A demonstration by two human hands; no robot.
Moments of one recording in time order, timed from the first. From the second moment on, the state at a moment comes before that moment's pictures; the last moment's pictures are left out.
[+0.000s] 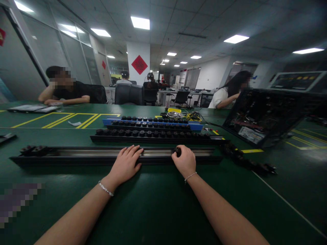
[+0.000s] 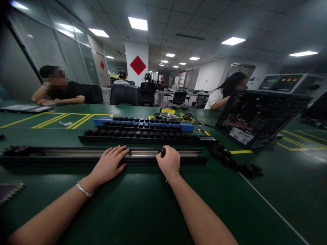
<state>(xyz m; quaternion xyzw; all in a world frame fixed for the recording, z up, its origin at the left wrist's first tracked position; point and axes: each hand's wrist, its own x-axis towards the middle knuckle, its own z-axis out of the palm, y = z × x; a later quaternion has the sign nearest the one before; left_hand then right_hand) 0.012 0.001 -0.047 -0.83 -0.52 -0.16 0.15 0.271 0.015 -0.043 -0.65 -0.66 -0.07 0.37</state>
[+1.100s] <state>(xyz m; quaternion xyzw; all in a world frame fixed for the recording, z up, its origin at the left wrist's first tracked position) 0.011 0.002 -0.045 -0.83 -0.51 -0.15 0.15 0.314 0.023 -0.036 -0.75 -0.59 -0.08 0.30</state>
